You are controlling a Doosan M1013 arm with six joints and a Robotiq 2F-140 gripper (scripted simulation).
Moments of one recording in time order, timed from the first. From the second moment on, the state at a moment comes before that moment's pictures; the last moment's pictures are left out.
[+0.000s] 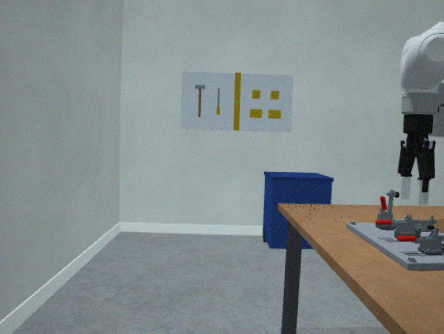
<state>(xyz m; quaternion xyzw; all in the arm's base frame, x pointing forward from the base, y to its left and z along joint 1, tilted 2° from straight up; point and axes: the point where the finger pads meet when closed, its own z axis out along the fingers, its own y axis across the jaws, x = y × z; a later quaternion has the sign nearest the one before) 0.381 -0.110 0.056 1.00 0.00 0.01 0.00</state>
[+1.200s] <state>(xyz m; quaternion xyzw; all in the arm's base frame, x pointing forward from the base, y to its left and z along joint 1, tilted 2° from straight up) 0.379 -0.109 0.154 1.00 0.00 0.01 0.00</state>
